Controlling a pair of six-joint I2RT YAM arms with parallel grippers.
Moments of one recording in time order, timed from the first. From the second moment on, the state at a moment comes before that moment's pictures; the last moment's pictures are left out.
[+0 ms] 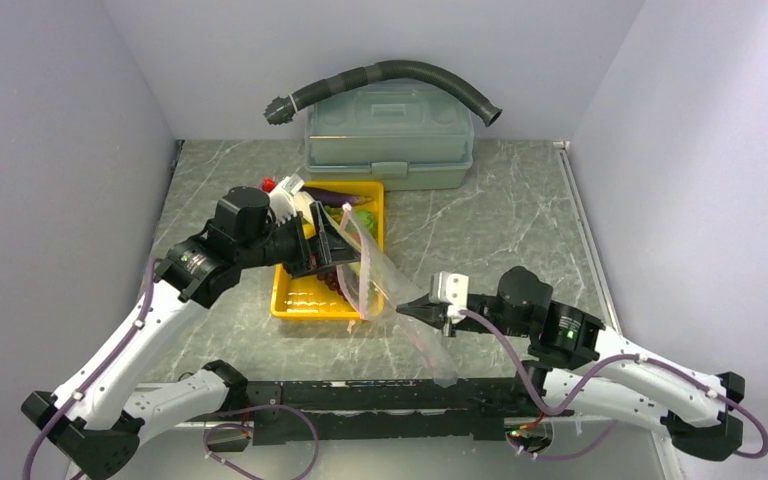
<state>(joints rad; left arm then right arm) -0.59 0.99 1.16 -0.69 0.43 -0.88 1.08 0.65 0.75 -0.24 -0.30 -0.28</state>
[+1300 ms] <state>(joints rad) -0.59 0.90 1.07 -0.78 0.38 -0.85 1.45 0.85 0.81 -0.21 0.23 -0.39</state>
